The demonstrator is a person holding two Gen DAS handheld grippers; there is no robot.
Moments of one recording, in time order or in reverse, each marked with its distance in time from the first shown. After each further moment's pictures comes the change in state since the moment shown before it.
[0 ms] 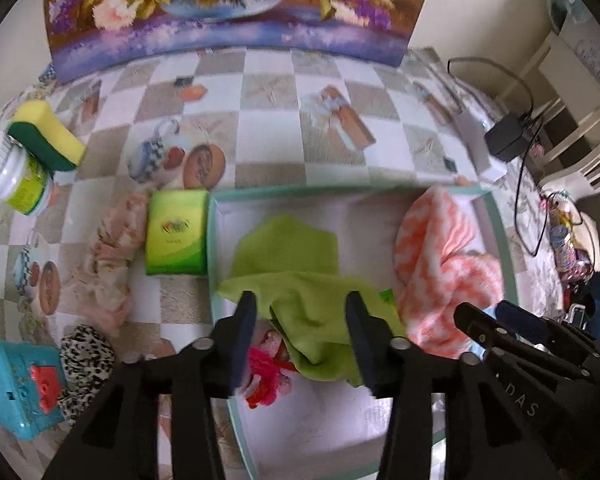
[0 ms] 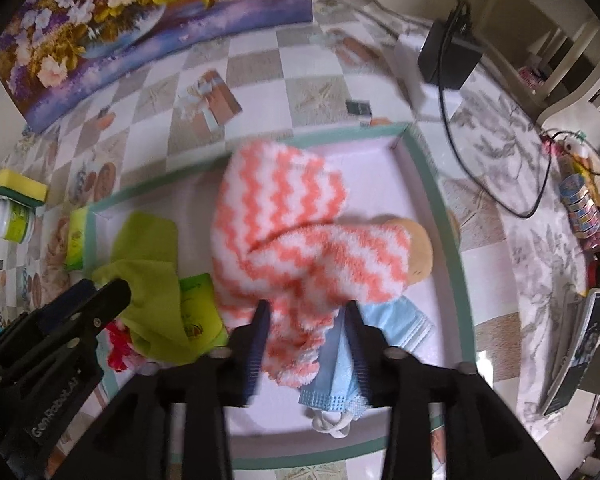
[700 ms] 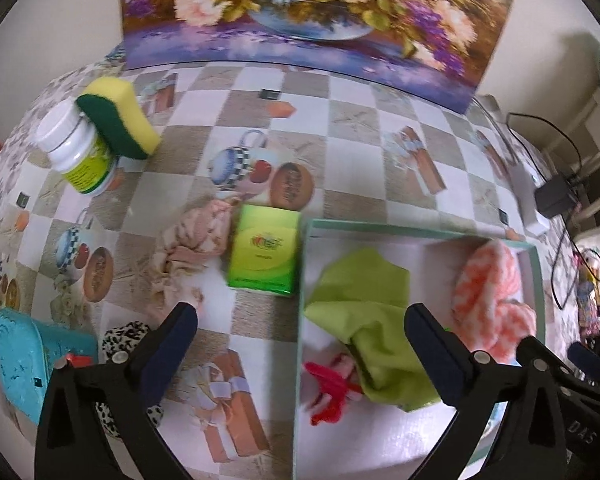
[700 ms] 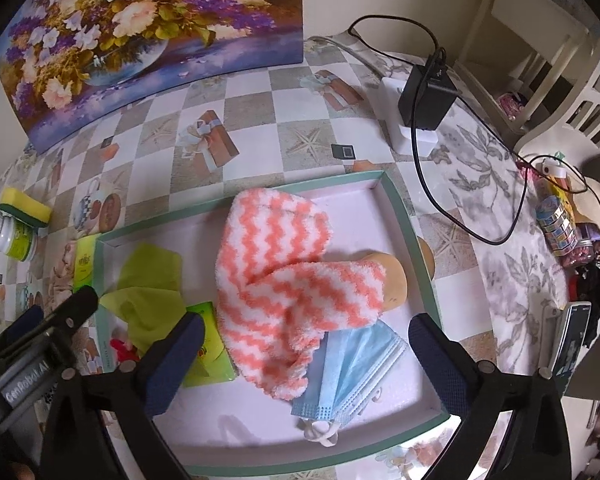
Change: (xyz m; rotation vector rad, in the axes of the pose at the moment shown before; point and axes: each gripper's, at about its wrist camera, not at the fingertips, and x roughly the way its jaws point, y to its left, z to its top) left arm -0.004 0.045 0.003 -0.165 -0.077 0.128; right arm -0.019 0.000 0.006 0.001 -0.098 -0.037
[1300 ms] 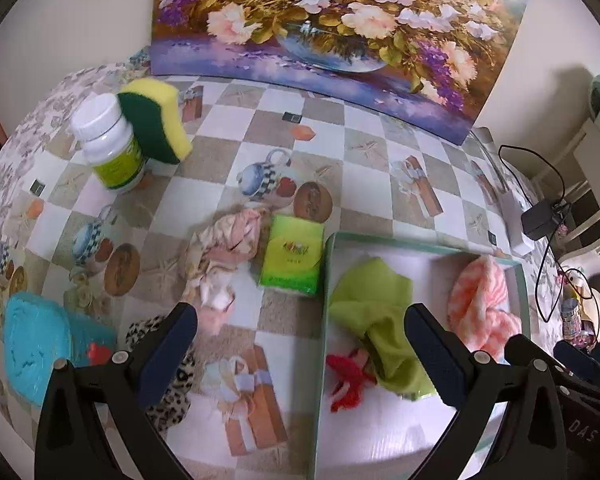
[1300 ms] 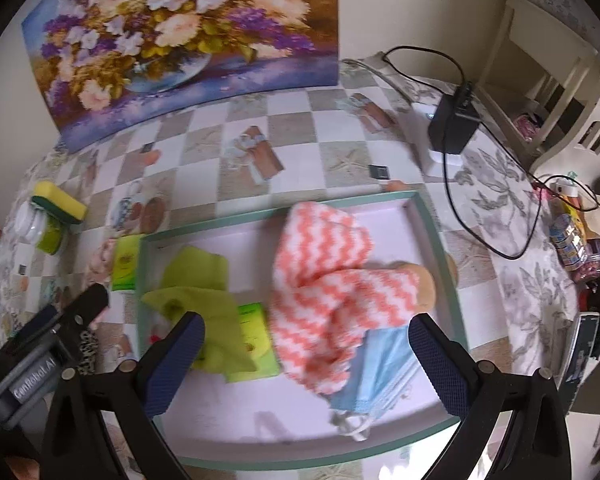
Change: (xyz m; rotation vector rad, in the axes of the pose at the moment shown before) left arm -0.029 0.030 -0.013 -0.052 -0.068 -0.054; right arm -0.025 0.027 -0.010 -0.045 -0.074 0.075
